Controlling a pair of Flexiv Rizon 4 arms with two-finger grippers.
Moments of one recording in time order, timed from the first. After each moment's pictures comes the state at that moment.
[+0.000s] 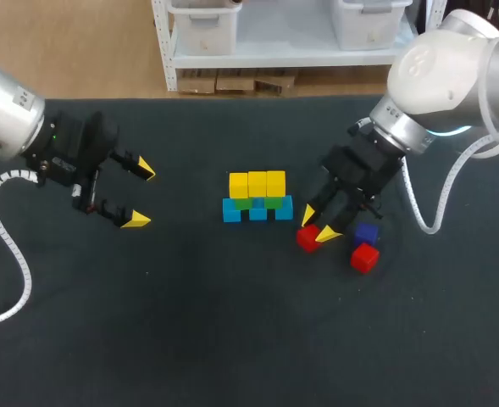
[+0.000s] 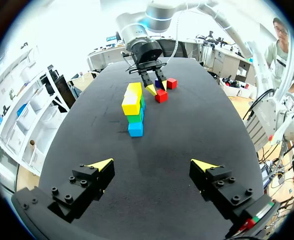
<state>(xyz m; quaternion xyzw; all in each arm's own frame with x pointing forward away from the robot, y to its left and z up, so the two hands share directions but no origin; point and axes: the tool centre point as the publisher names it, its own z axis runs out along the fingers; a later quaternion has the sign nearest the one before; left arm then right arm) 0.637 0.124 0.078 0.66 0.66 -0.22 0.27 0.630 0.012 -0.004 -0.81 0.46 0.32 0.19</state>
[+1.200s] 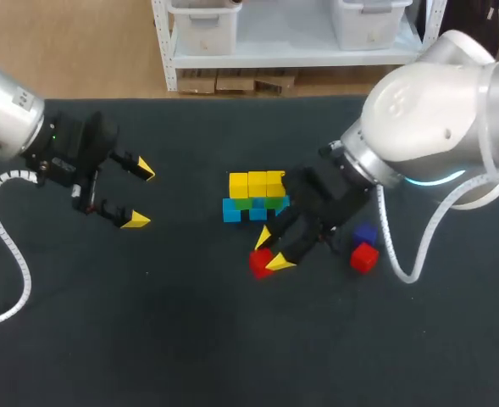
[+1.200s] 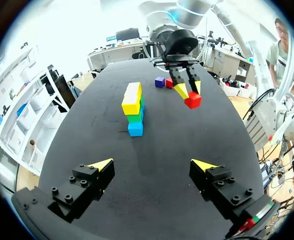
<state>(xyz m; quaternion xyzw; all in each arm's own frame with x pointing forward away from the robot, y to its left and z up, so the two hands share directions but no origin) 0.637 0.124 0.078 0.66 0.66 -0.22 0.27 0.549 0.095 0.038 -0.77 0.50 0.33 0.23</state>
